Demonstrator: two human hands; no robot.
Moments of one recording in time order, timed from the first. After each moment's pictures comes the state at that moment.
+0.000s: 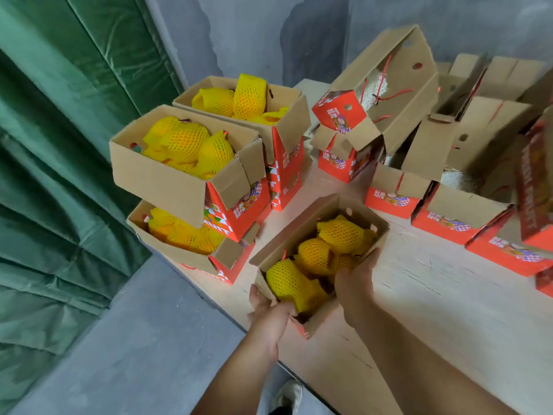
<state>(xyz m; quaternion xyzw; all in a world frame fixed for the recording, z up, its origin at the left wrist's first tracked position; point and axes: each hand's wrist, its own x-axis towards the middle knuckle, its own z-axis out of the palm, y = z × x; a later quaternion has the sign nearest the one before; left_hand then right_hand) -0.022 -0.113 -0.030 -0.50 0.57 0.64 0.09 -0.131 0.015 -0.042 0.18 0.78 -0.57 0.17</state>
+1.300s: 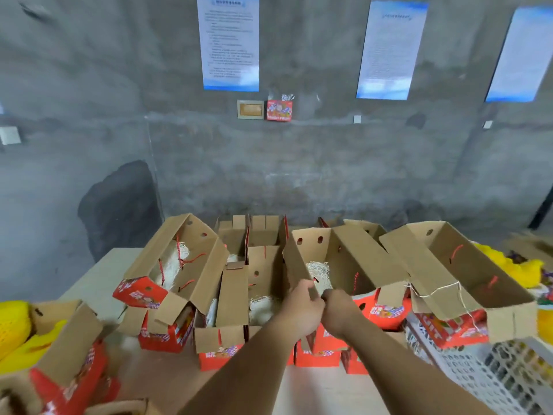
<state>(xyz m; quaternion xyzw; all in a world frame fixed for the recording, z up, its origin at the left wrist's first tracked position) -0.289 0.188 0.155 0.15 0.81 0.54 0.16 -0.253 0.300 0.167 0.18 0.96 -0.23 -0.01</state>
